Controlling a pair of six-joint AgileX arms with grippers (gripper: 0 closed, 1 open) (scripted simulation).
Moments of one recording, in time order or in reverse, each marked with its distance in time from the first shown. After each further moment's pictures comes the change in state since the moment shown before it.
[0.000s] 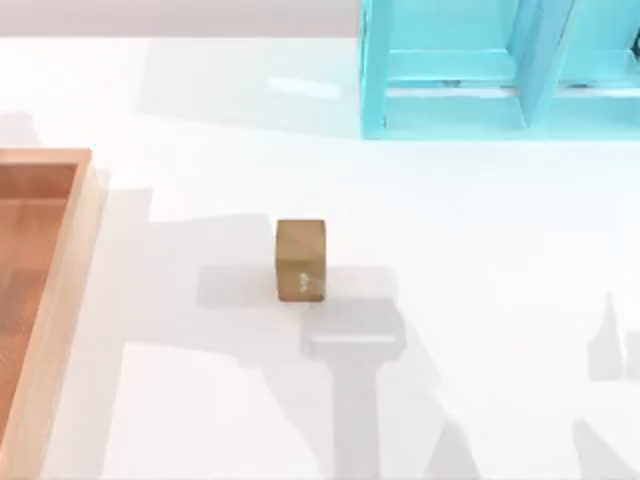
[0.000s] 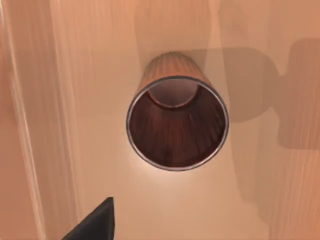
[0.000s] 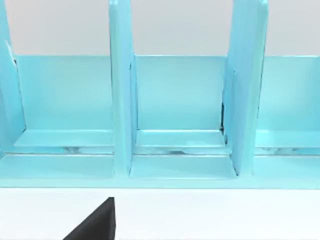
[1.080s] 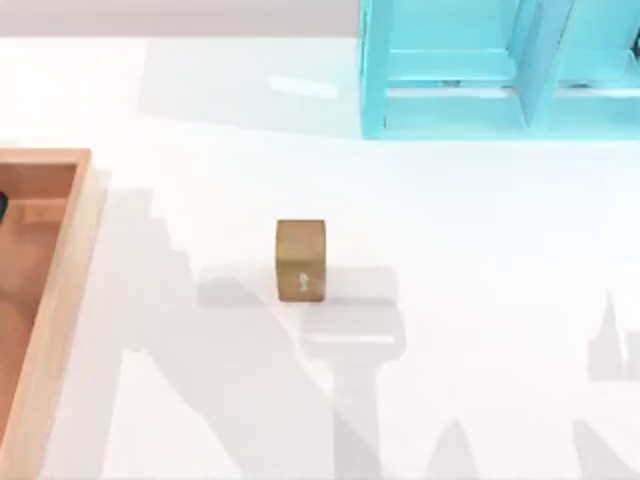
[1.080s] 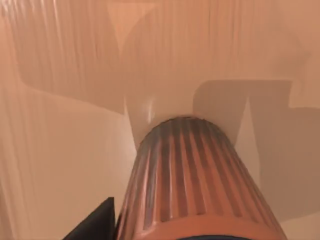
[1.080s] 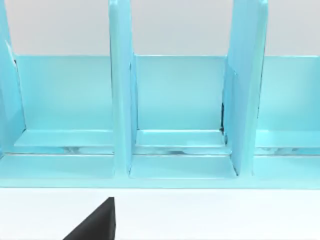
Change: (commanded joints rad) left arm 0.008 0.055 -0.320 0.376 0.001 0.007; right arm 0.000 0.000 0.000 0.000 0.000 0.000
